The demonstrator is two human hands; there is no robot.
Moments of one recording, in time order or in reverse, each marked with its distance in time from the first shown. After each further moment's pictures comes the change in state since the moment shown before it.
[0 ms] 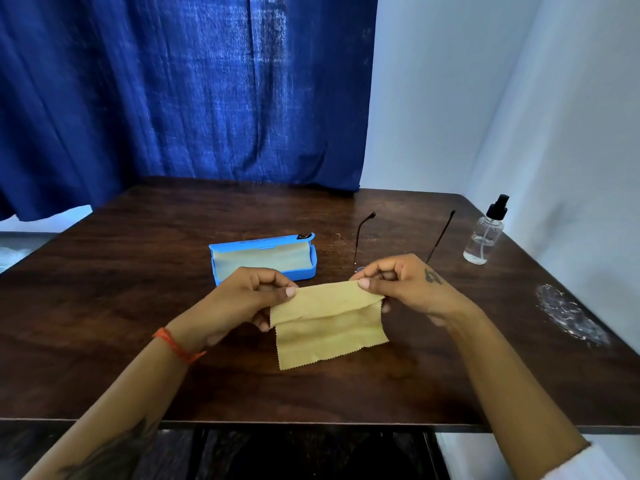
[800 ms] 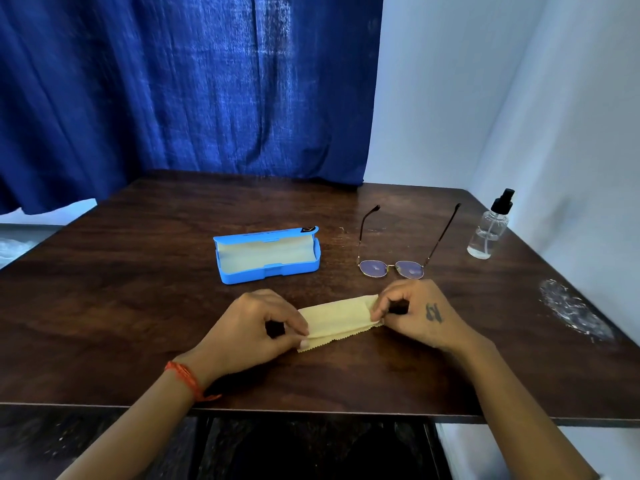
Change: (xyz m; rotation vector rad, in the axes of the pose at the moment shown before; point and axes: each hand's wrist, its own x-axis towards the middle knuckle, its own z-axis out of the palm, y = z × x) left_hand -0.015 -0.040 0.013 0.554 0.034 0.559; right_hand -0.021 0.036 0.012 -0.476 0.144 -0.169
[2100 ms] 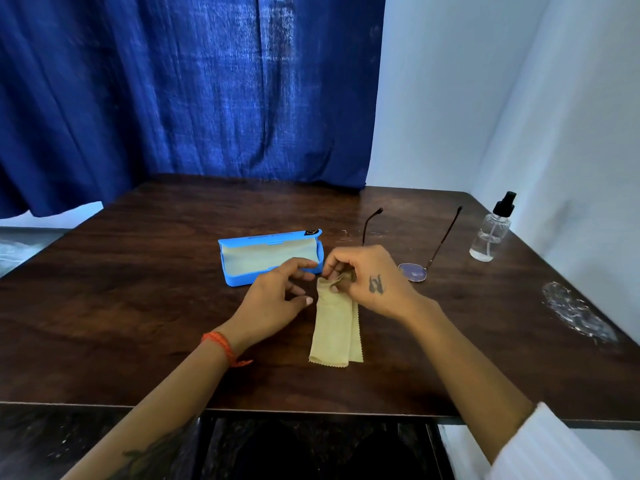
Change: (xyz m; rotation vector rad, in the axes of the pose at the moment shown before) left_hand 0.038 0.005 0.006 -0.133 0.096 -0.357; right_hand 0.058 -0.046 0.019 -0.088 0.001 -0.235
